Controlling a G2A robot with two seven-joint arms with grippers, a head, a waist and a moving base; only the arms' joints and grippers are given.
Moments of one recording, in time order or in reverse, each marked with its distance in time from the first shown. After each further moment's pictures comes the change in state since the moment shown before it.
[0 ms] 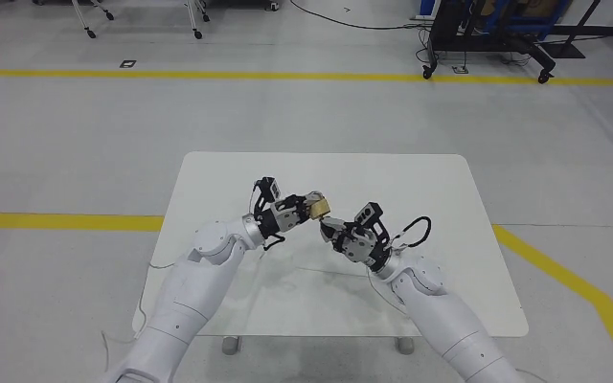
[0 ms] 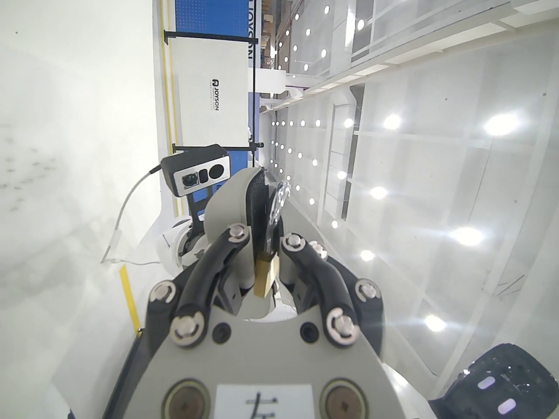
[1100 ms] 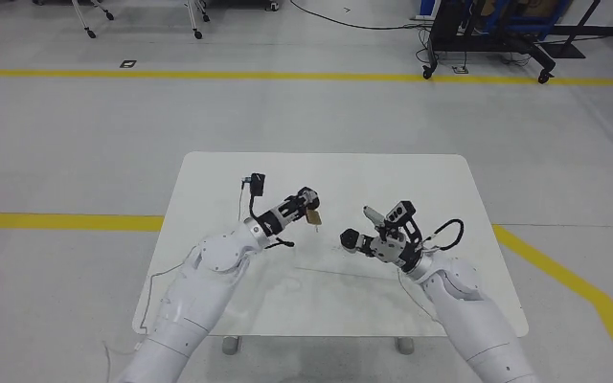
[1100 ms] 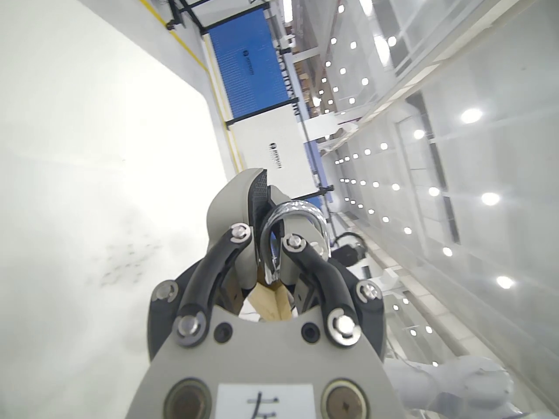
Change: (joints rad) left arm 0.062 0.006 0.035 -0.092 0.473 -0.107 0.350; right arm -0.137 0.061 0.278 -0.130 -0.234 0.024 0.026
